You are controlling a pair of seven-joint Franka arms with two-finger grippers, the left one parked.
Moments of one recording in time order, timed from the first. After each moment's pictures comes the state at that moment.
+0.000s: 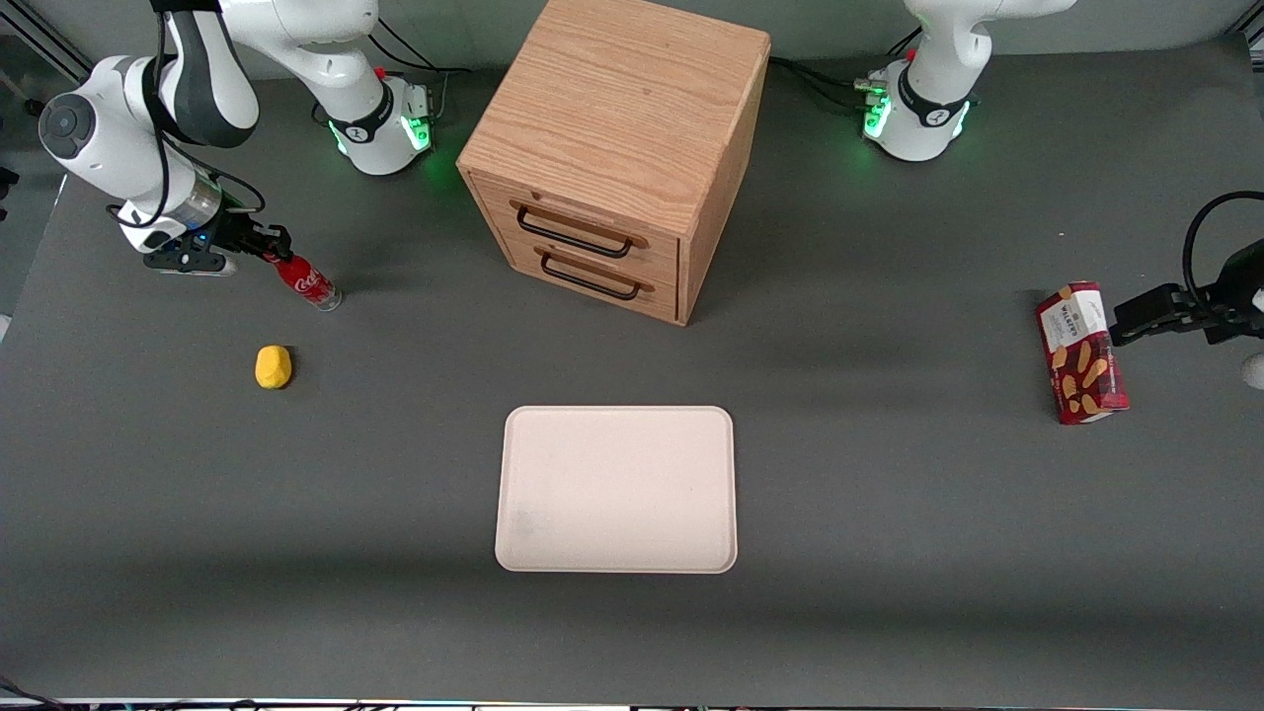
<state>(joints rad) -0.01 -0.41 -0.24 -2.77 -0.10 2.27 -0.04</state>
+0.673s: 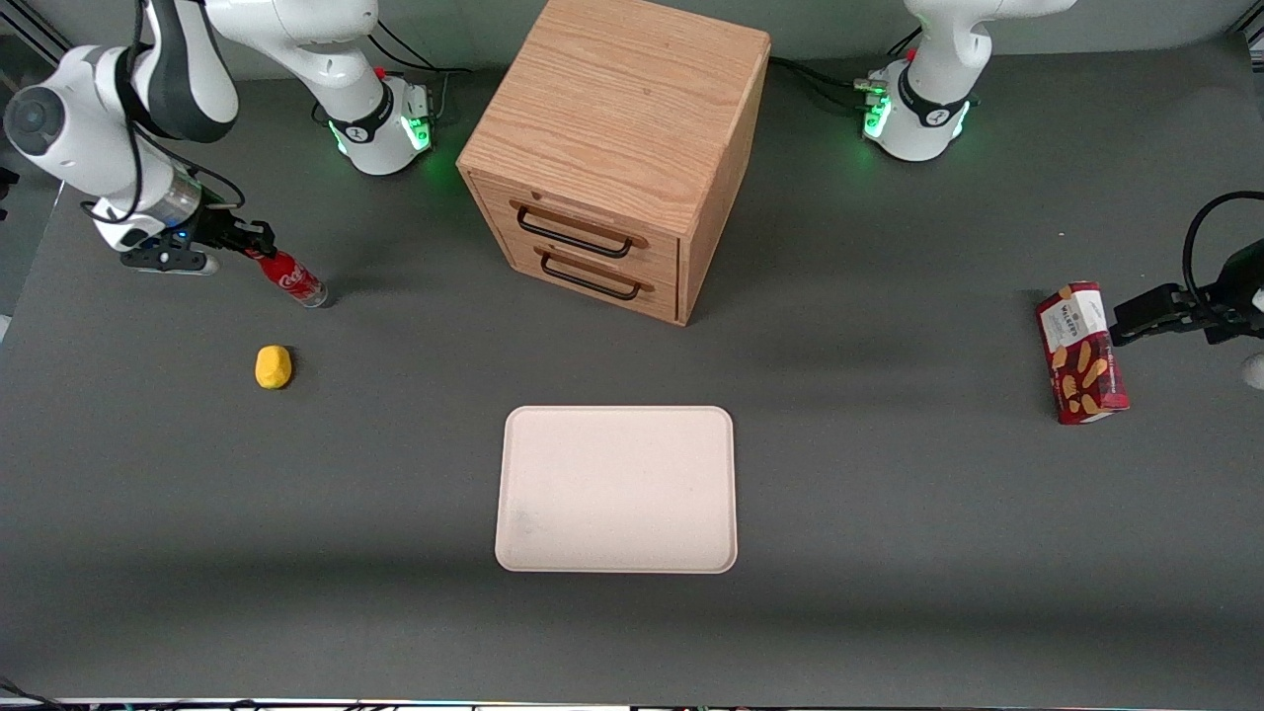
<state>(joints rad) -0.01 -0.43 -0.24 -2.65 -0.12 2.12 -0.04</state>
